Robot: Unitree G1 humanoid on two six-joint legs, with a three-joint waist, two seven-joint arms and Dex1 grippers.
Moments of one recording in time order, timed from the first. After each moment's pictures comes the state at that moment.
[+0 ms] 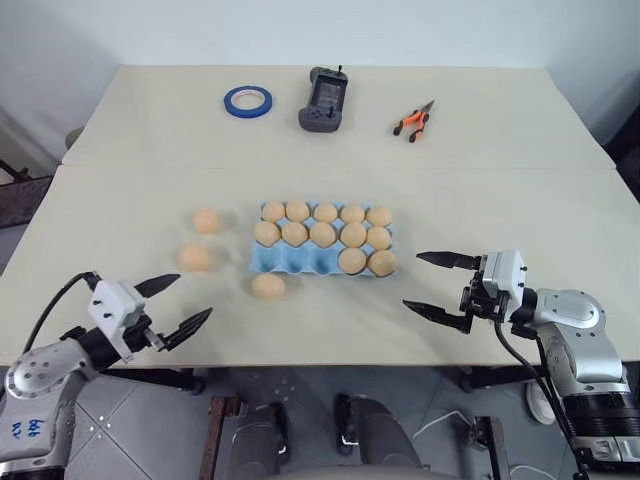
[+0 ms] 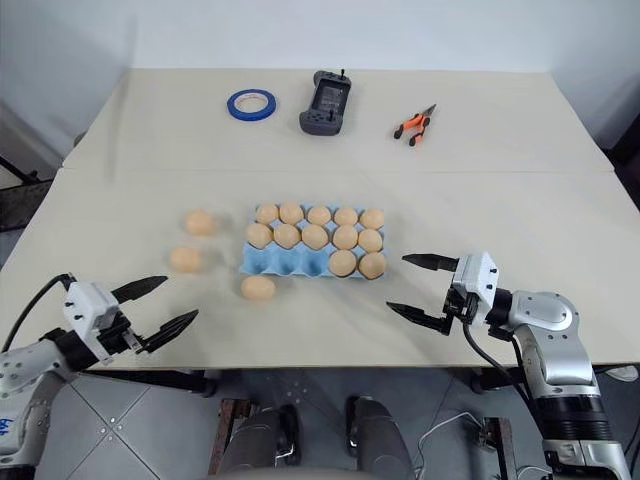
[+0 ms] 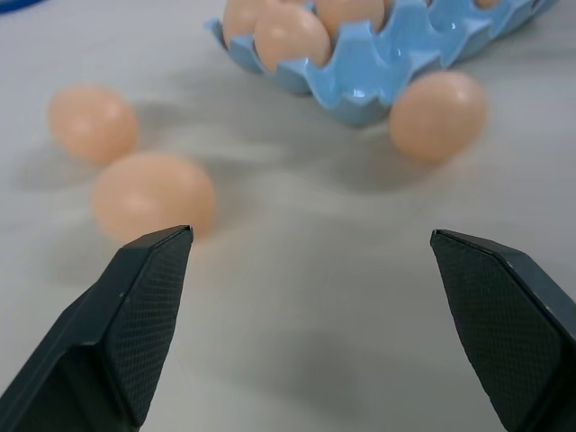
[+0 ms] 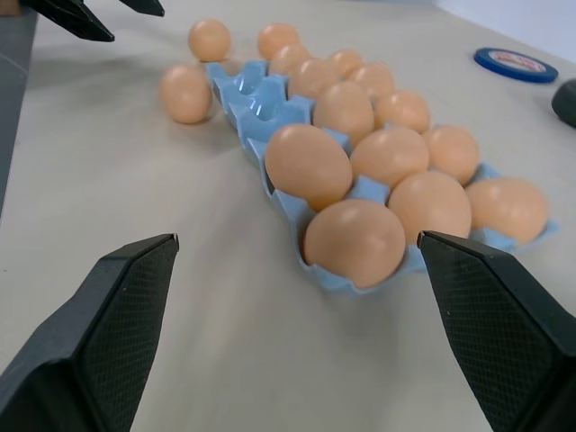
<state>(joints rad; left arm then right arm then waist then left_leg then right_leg) 0.20 0.67 0.38 -0.15 -0.41 0.06 -0.85 -0.19 -0.63 -0.09 0.05 0.42 -0.09 1.22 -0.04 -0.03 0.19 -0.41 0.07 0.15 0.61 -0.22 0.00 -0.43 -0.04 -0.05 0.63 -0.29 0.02</state>
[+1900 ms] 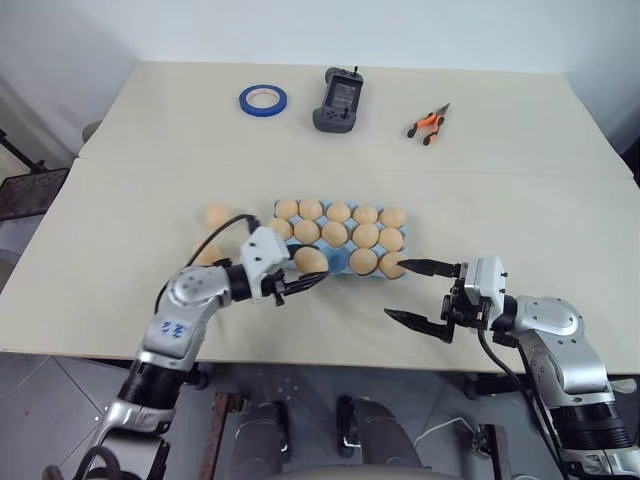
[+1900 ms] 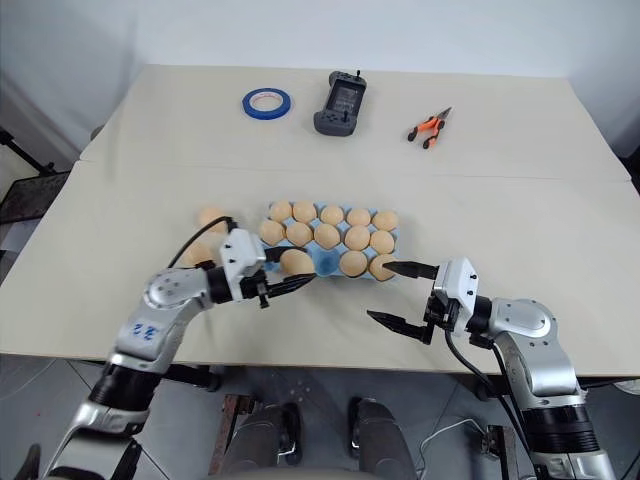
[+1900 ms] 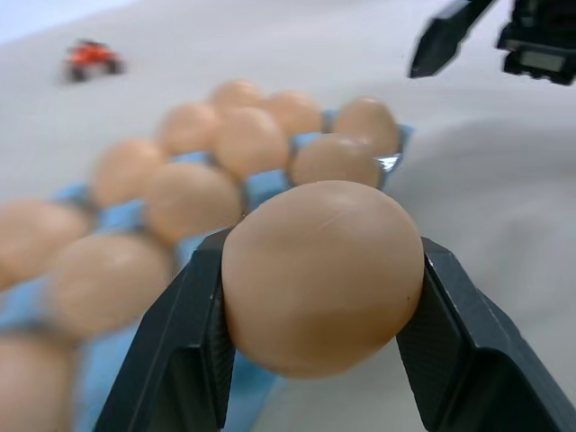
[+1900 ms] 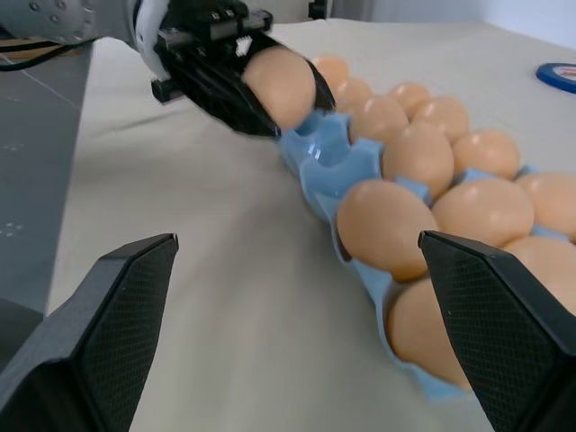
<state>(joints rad) -0.43 0.41 -0.18 0.02 -0.22 0.14 -0.83 -0.15 -0.59 -0.05 -0.08 0.44 0.01 1.14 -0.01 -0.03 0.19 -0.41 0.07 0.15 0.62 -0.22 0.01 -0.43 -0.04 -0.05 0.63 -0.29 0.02</state>
